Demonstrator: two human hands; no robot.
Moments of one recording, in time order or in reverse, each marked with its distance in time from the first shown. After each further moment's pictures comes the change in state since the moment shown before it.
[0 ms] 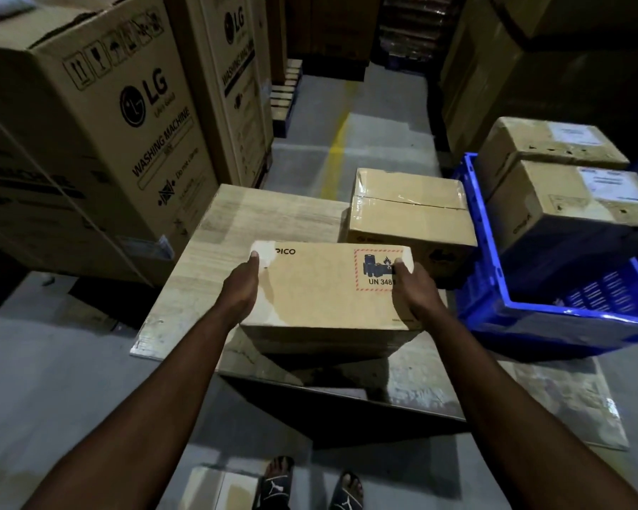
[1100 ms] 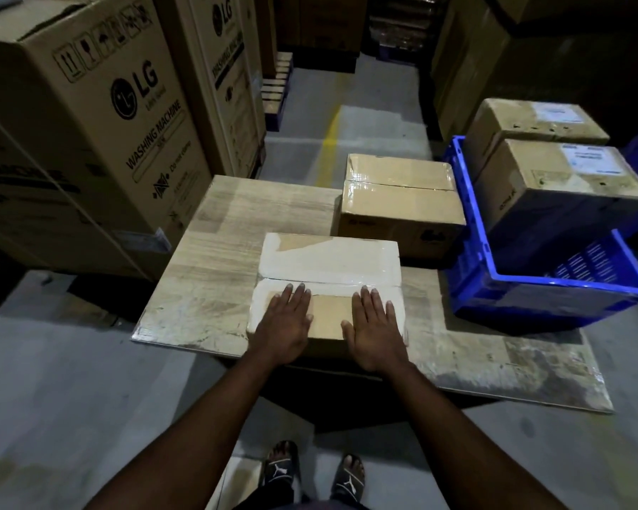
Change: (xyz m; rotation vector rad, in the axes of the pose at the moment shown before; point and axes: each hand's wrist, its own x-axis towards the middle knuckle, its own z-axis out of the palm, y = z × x) left_hand -0.067 -0.070 0.076 0.942 -0.198 0.645; right_hand -0.091 0.084 0.063 -0.920 -0.130 -0.429
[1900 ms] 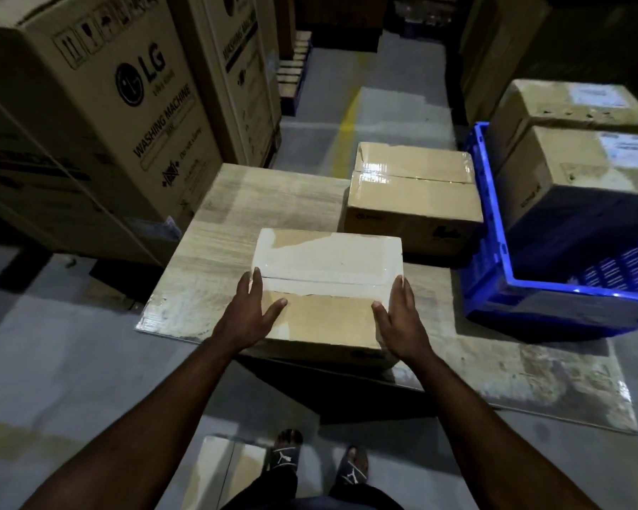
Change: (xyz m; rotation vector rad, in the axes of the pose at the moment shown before) left_hand -0.002 -0.049 -0.018 -0.283 0.077 -0.310; right_hand 0.019 0.048 -0.020 0.514 0.072 0.111
